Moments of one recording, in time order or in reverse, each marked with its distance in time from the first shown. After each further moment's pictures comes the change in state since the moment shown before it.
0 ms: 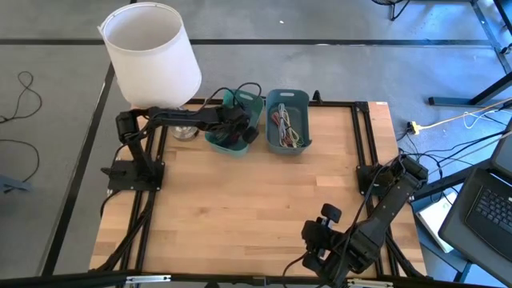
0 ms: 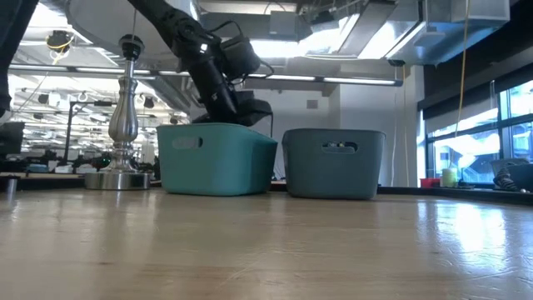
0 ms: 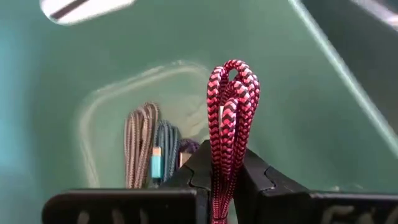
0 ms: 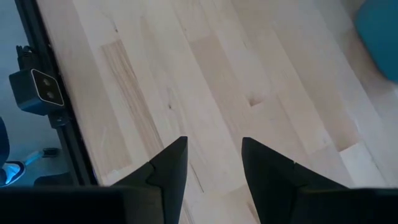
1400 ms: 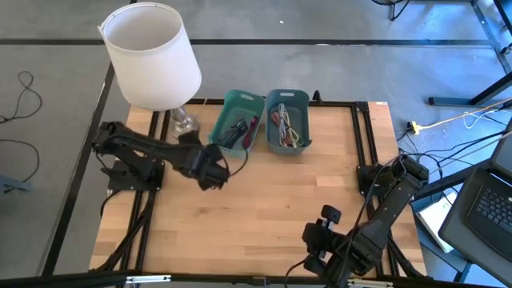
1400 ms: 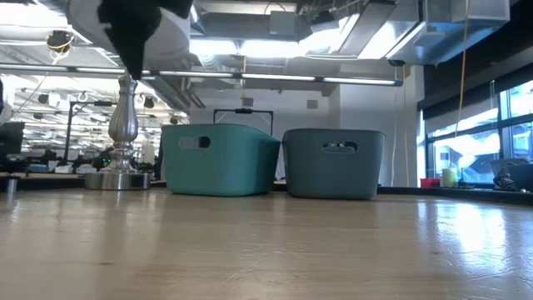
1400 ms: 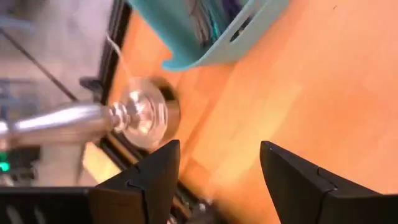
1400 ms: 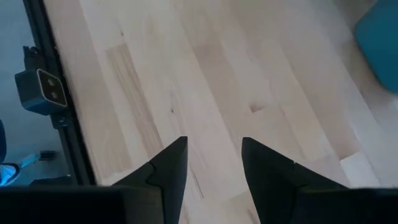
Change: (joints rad) left arm -0.622 -0.204 0.260 -1.265 -0.230 -0.353; right arm 0.019 -0.001 -0.010 0.019 0.035 -0.017
